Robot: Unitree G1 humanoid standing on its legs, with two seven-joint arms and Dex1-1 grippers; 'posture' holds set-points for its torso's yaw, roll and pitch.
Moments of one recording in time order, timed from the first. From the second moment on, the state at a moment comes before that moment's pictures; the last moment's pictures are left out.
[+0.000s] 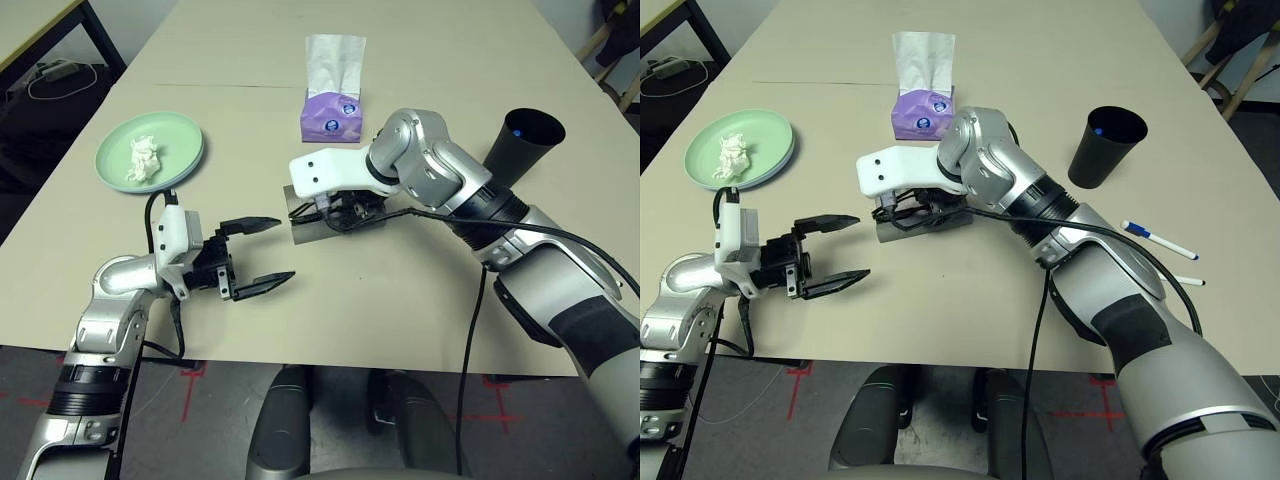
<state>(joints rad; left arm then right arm) -0.25 0.65 0.07 0.02 -0.45 -0.02 -1.23 -1.24 -0.30 0.62 0.43 -0.42 0.38 1.43</state>
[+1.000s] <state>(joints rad) -0.28 0.64 0.06 0.06 -0.45 -0.03 -1.24 -1.14 -0.37 0.62 0.18 -0.39 0.61 1.49</state>
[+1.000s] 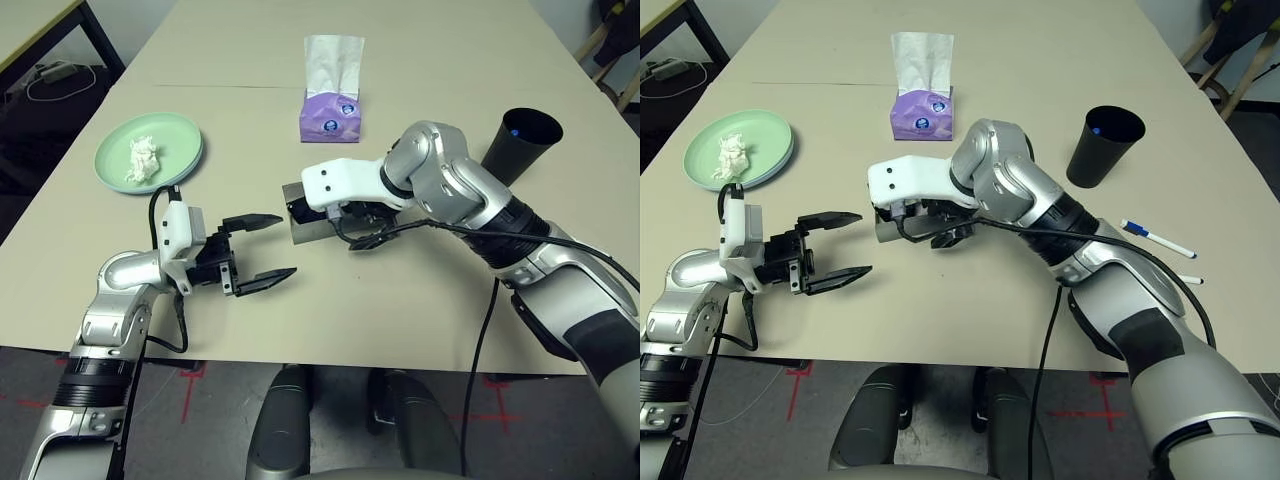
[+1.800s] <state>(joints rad) -0.47 0.59 0.05 0.26 -0.36 -0.06 -1.13 -0.54 -0.34 -0.09 -0.07 0.19 0.68 1.05</state>
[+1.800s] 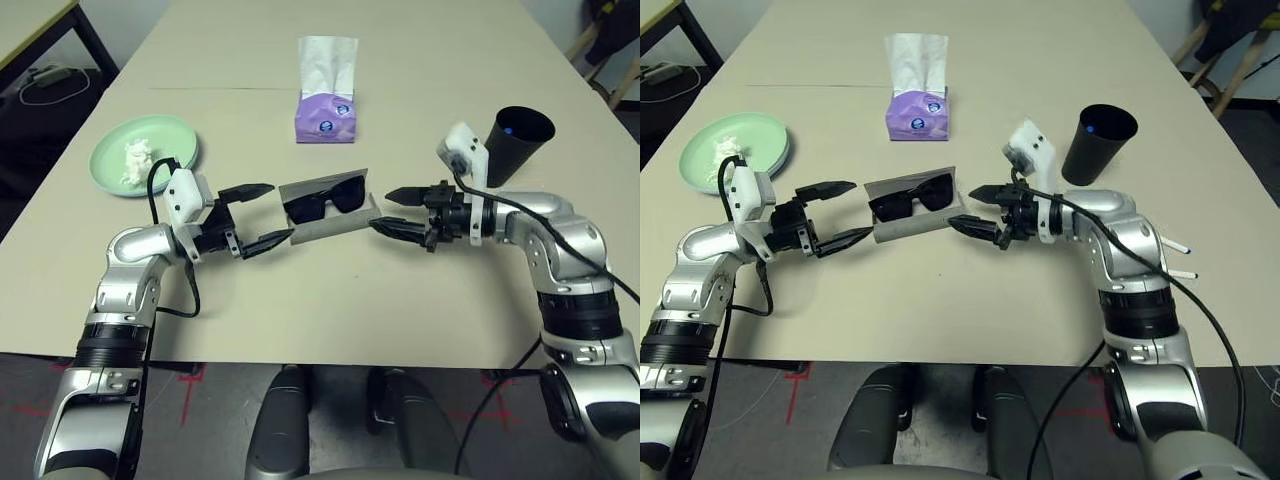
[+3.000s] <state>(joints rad) -0.56 0.58 0.09 0.53 -0.38 -0.18 -1.30 -0.32 -0.43 -0.11 0.07 0.37 0.02 1.00</state>
